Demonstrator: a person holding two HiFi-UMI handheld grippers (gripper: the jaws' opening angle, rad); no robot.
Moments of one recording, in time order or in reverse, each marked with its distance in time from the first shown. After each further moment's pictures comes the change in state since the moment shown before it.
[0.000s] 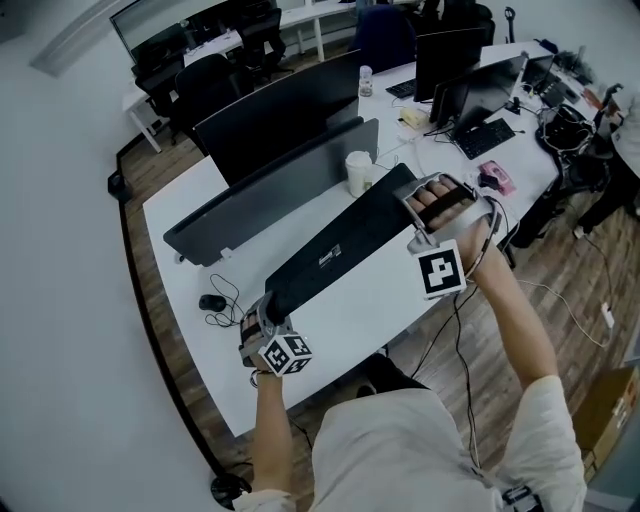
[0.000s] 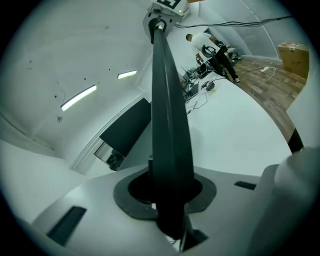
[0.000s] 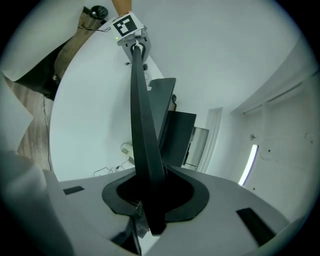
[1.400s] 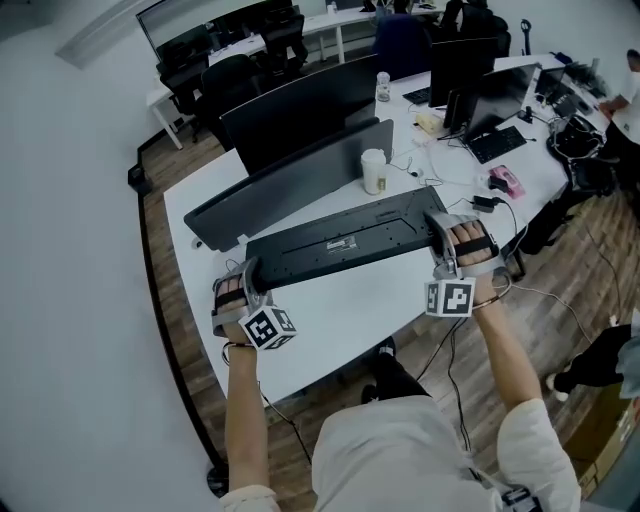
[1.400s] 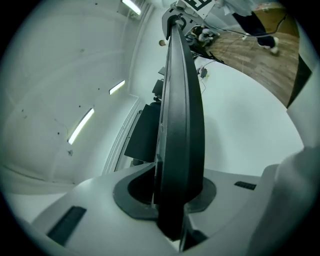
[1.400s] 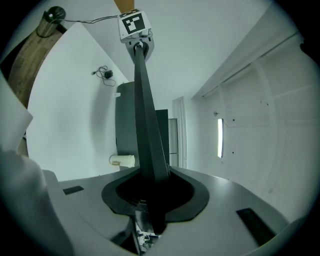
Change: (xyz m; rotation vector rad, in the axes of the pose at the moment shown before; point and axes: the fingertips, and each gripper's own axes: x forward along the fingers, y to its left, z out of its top) left arm -0.053 0.094 0.015 0.364 -0.001 0.146; right arm -0.057 0.070 -0.004 0.350 0.087 -0.252
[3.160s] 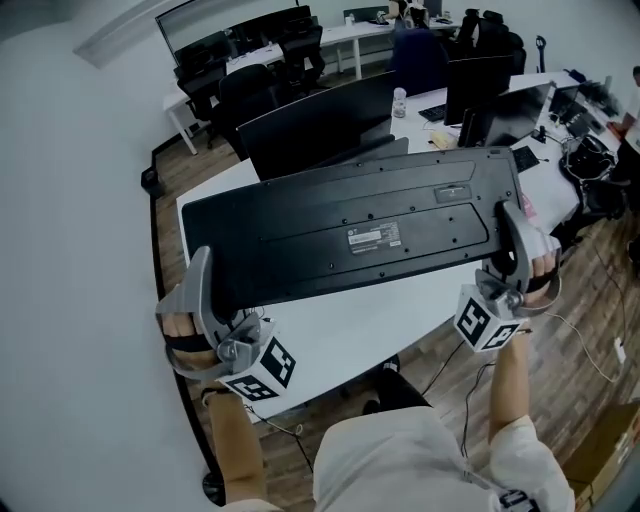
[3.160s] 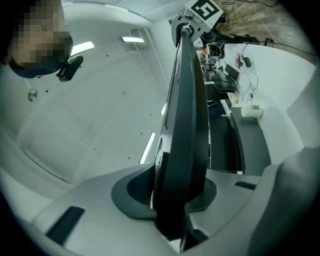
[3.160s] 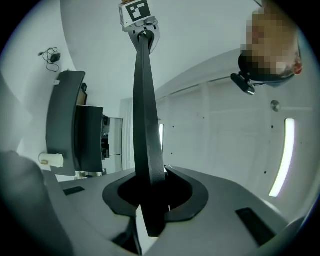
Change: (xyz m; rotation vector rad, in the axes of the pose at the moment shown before) left arm -0.165 0.236 0.080 0.086 -0.086 0.717; right arm -0.099 -0.195 -0.023 0.116 0.012 -0.670
